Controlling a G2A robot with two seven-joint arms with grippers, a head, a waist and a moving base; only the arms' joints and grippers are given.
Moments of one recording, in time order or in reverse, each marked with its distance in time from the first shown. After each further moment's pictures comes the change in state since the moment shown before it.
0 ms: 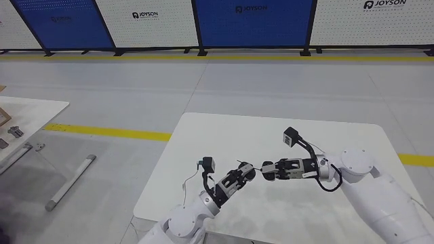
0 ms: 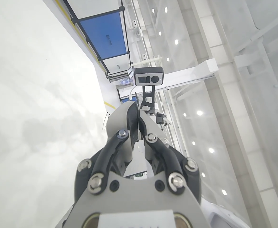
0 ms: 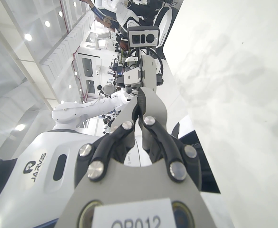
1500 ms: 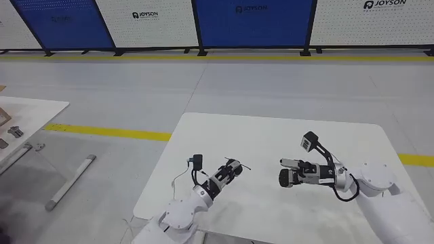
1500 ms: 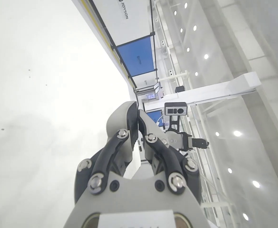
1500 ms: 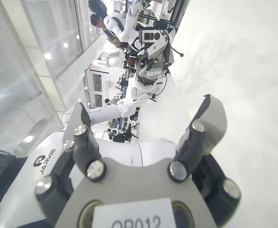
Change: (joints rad) left arm -0.003 0.015 -0.088 0.024 0.105 0.183 0.015; right arm -0.157 0.062 0.182 -0.099 -0.011 0.016 -0.028
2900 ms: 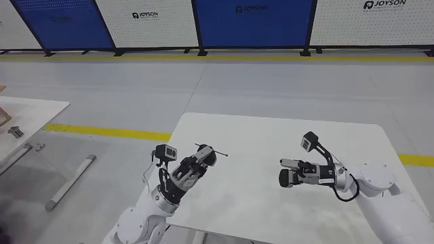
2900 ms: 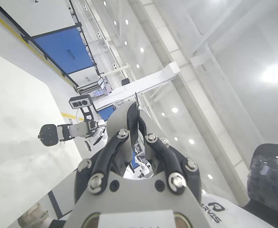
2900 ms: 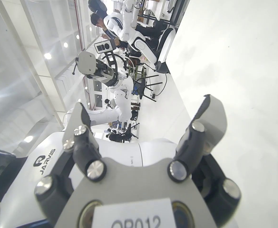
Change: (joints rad) left arm 0.281 0.036 -0.312 -0.405 -0.328 -0.223 -0.206; right arm 0.000 0.000 0.000 0.000 0.000 0.000 0.000
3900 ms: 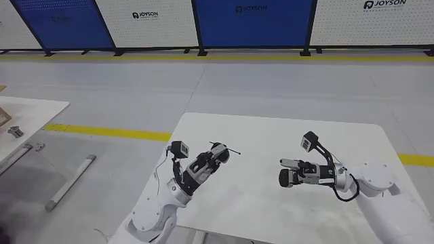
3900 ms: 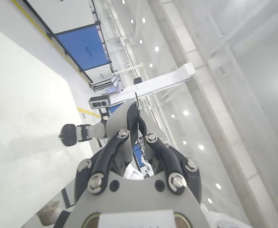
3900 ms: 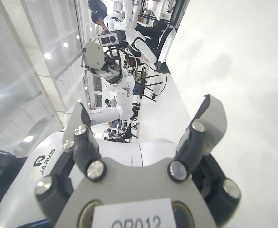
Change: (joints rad) left arm -0.139 -0.019 0.110 0.121 0.119 0.148 0.064; right arm 0.000 0.000 0.000 0.000 0.000 0.000 0.000
